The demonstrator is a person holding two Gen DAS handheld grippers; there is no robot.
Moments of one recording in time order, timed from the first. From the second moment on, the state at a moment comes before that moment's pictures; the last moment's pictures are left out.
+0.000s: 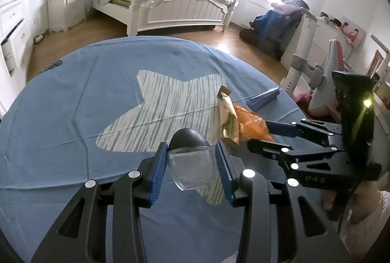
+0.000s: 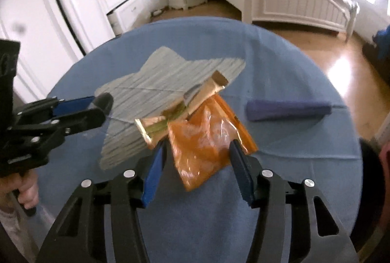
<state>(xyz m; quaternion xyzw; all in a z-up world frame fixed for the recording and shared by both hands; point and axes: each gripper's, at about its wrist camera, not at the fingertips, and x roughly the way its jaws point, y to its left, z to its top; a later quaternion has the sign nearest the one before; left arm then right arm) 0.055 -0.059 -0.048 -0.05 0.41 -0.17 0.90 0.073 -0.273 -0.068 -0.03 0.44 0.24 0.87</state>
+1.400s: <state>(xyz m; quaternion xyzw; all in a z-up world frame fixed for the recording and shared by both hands) 0.075 -0.385 -0.018 0.06 0.35 -0.44 0.83 -0.002 -0.572 -0.097 0.16 0.31 -0.06 0.94</state>
